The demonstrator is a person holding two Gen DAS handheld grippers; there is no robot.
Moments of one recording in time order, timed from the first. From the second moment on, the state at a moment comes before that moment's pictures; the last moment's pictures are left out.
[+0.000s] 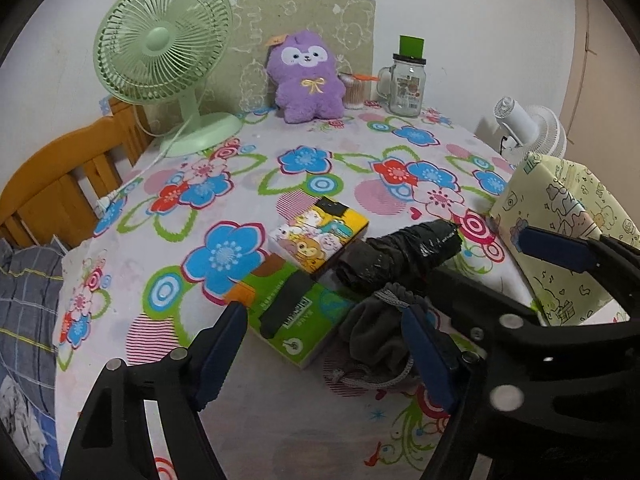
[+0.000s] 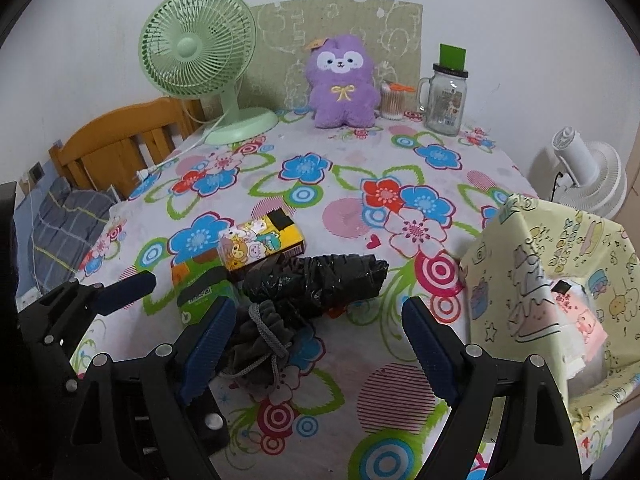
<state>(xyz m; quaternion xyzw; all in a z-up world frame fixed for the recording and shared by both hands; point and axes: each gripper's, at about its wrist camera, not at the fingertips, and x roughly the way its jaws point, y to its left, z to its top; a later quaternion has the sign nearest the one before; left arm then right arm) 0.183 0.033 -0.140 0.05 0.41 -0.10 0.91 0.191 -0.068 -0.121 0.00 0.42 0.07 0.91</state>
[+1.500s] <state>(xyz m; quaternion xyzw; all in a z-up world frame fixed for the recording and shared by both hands) 0.186 0.011 -0.158 0.04 0.44 -0.12 0.89 0.210 -0.072 -0.146 0.02 0.44 0.09 0.89</state>
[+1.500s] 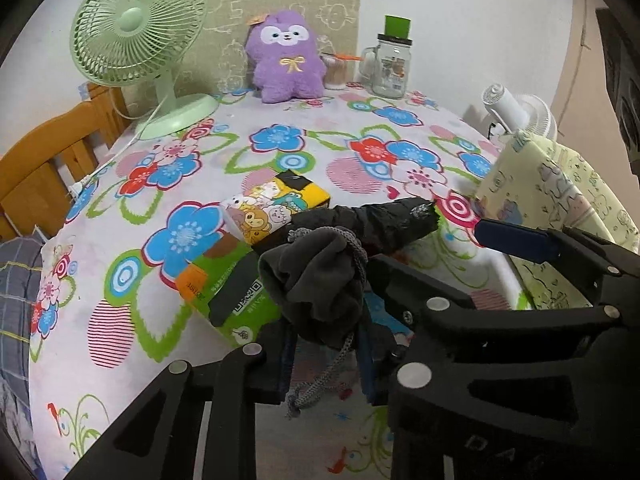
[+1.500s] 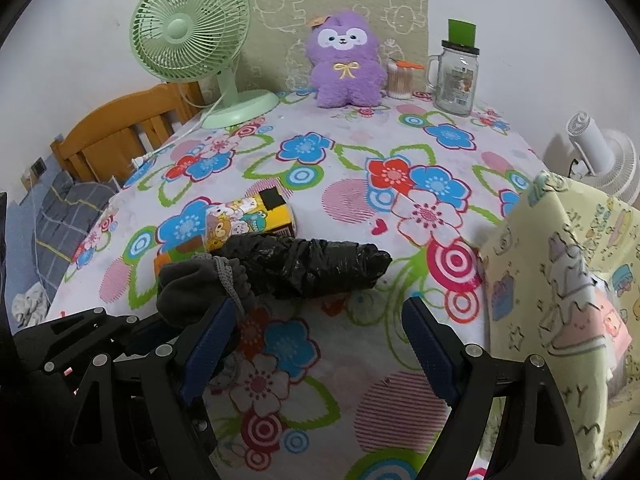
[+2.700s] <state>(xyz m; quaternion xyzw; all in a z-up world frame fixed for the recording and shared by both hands) 0.197 0.008 -0.164 0.03 0.44 -0.12 0.89 0.223 -0.071 -0.159 0.01 0.45 0.10 0.89</state>
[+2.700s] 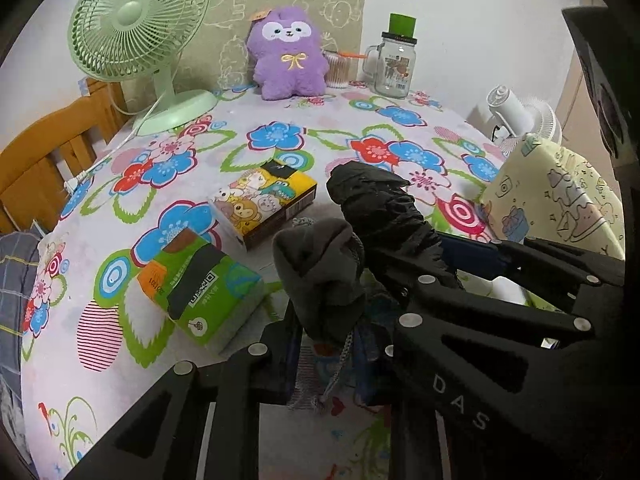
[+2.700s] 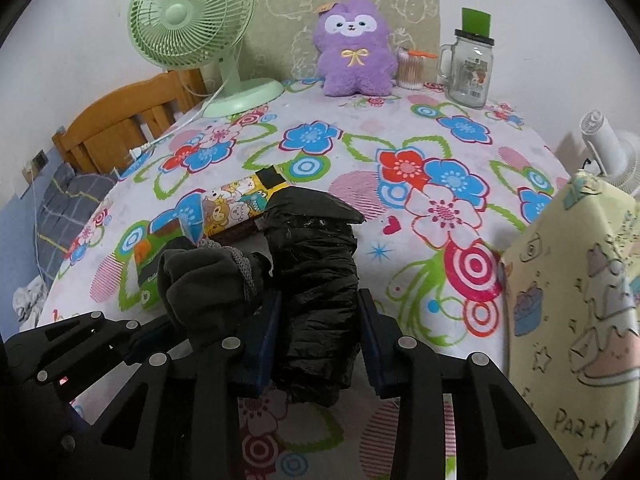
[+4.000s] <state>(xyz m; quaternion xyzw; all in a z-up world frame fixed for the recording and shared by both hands) 0.128 -0.029 -0.092 0.06 0.36 -0.13 0.92 0.143 -0.108 -0.078 0.03 0.36 0.07 0.93</state>
